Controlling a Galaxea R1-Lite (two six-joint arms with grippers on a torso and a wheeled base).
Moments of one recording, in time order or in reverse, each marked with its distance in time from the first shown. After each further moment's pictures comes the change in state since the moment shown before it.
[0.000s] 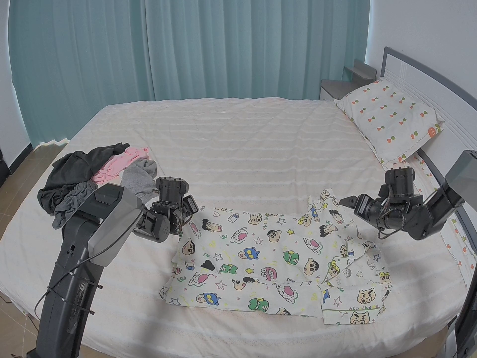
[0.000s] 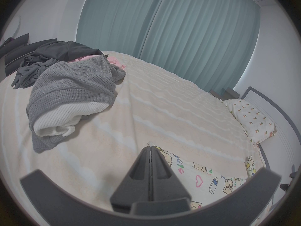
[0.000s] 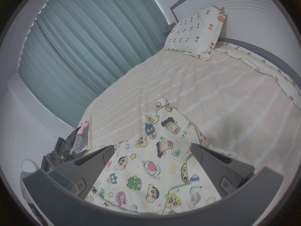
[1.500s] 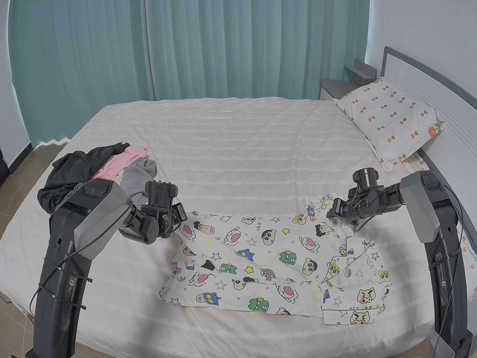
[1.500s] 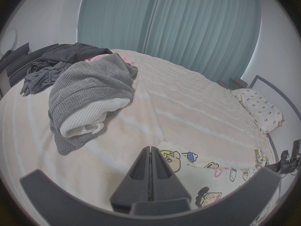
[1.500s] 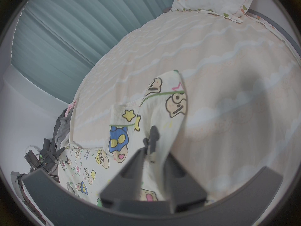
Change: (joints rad) left arm 0.034 -0.070 0.158 0.006 0.008 0.063; right arm -0.066 0.563 -0.912 0.564 0.223 -0.130
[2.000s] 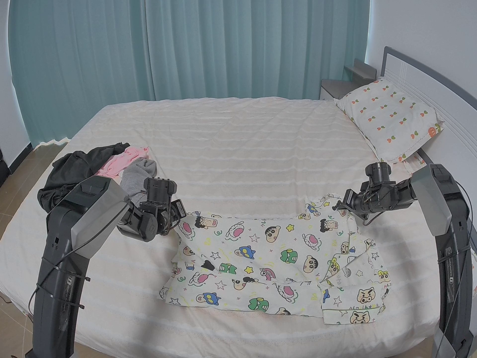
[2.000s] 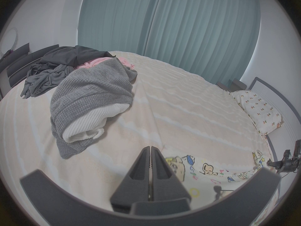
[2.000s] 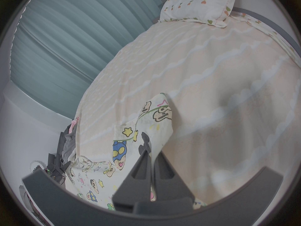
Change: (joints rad) left arm -0.001 -0.026 0.003 -0.001 0.002 0.002; right arm -0.044 -0.098 0.143 -0.135 0.008 0.080
